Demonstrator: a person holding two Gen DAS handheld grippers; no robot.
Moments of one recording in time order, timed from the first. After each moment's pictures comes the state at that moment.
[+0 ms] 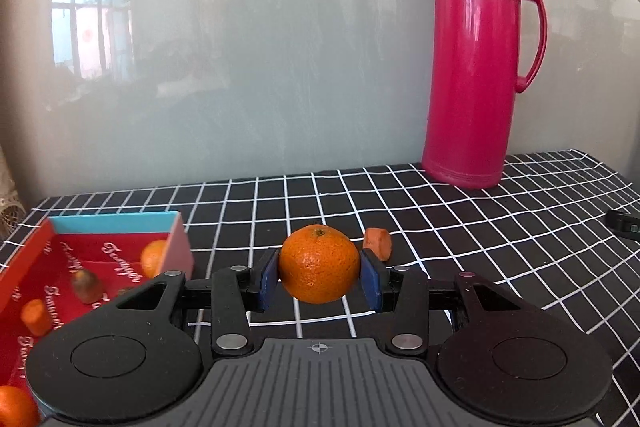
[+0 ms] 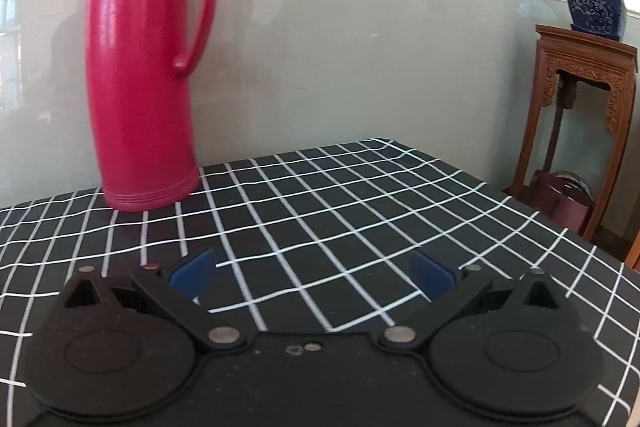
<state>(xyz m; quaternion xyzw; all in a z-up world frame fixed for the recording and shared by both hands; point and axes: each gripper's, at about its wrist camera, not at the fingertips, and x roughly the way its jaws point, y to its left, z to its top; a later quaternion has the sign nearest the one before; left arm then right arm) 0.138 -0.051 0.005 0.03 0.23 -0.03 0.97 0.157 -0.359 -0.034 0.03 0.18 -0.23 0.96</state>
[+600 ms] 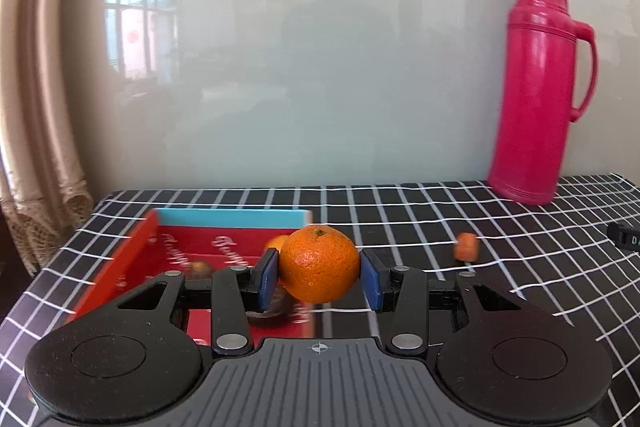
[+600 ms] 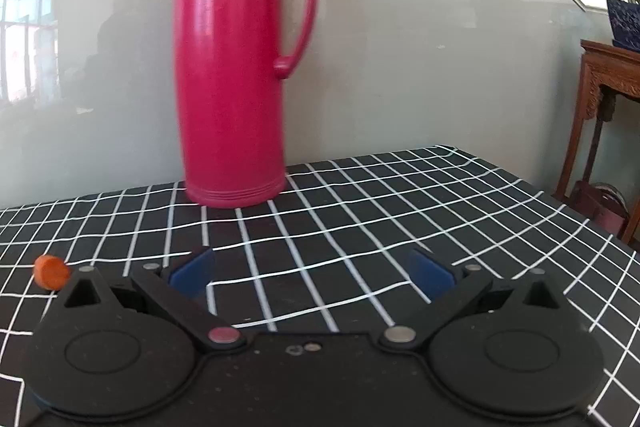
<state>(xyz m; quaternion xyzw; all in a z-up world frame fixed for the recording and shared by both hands) 0.101 0.035 0.020 0.01 0.22 0.04 0.98 0.169 -0.291 -0.029 0.01 0.18 -0.17 0.97</state>
